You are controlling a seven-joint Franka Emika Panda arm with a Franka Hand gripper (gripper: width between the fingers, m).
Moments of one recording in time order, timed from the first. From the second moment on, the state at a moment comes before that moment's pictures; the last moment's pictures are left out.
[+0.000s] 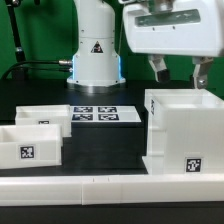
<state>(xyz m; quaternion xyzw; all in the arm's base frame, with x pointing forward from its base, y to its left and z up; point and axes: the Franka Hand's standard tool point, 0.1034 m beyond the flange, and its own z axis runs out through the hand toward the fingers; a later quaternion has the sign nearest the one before) 0.581 0.085 0.136 -0.83 0.55 0.04 0.09</state>
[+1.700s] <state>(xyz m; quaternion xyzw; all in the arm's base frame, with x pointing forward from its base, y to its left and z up) 0.518 -0.010 0.109 -1.00 -0.05 0.02 0.06</state>
